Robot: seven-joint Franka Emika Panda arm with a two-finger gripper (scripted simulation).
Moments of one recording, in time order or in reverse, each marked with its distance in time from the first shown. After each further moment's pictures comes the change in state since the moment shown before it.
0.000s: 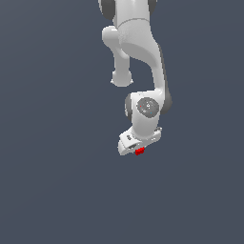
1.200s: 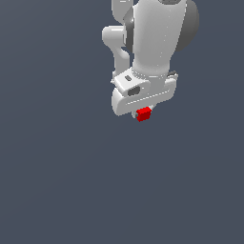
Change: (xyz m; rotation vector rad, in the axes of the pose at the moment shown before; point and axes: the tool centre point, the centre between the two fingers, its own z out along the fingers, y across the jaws) arm -0.022 0.002 -0.238 -0.001 0.003 -0.001
